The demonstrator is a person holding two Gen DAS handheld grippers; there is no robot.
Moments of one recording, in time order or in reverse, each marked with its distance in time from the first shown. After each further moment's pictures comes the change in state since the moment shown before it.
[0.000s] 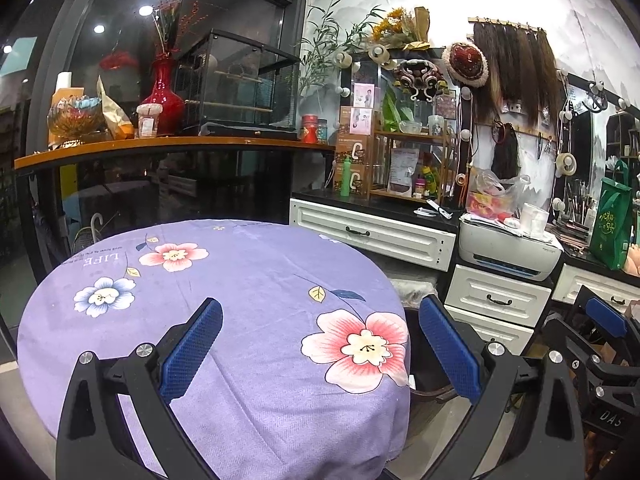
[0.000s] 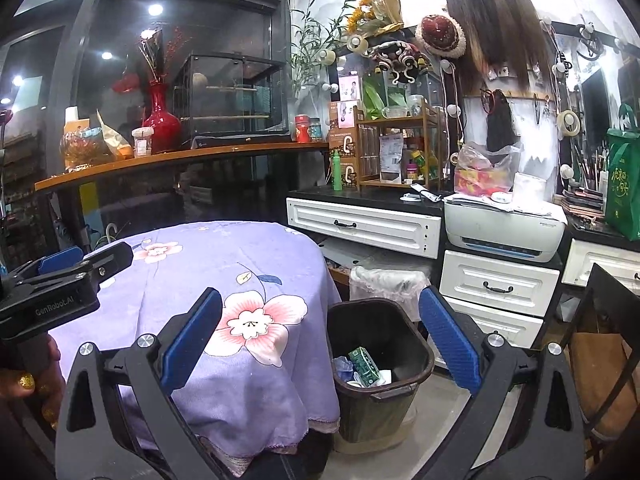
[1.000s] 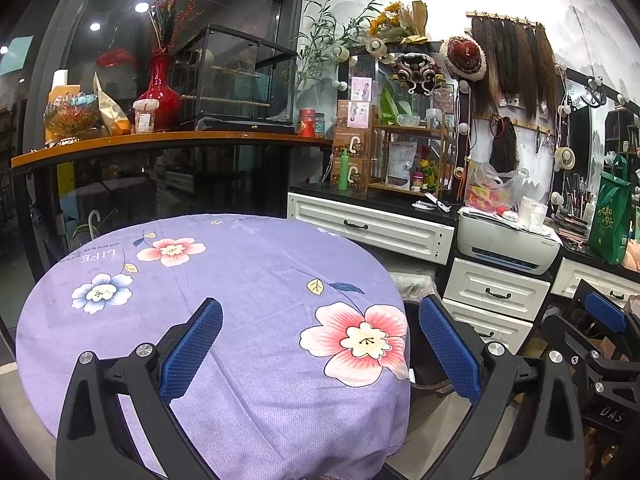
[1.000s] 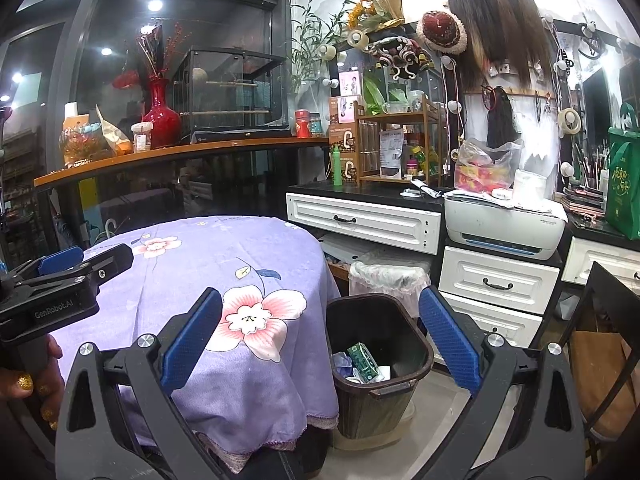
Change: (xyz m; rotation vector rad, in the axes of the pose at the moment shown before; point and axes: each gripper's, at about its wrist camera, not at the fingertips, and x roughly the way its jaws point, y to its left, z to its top) left arm 0.002 0.001 -0.005 0.007 0.015 -0.008; right arm 0.003 -0.002 -0.004 -0.004 0.013 -0.001
